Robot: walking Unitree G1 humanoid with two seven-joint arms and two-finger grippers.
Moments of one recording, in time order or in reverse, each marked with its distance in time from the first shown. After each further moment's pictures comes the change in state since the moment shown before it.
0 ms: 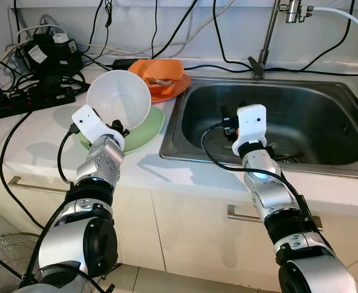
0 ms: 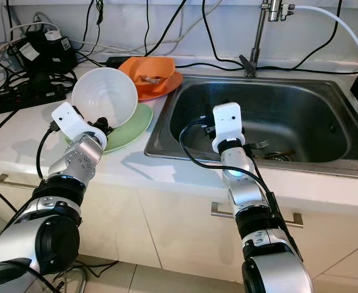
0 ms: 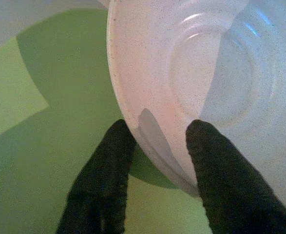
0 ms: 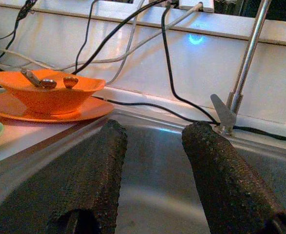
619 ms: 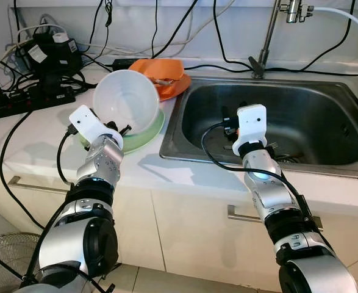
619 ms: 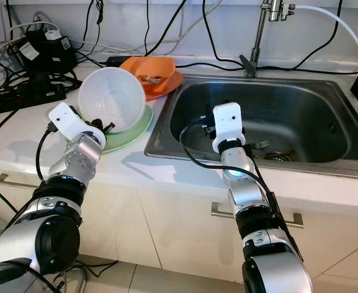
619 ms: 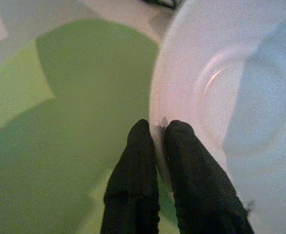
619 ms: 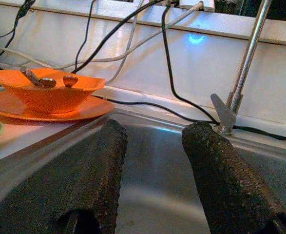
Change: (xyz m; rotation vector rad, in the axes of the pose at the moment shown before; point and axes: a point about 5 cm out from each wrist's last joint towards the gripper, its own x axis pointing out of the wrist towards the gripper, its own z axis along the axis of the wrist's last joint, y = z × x) left arm 0.000 -0.001 0.004 -0.036 -0.037 -0.001; right arm 0.000 0.000 0.000 -0.003 0.003 -0.001
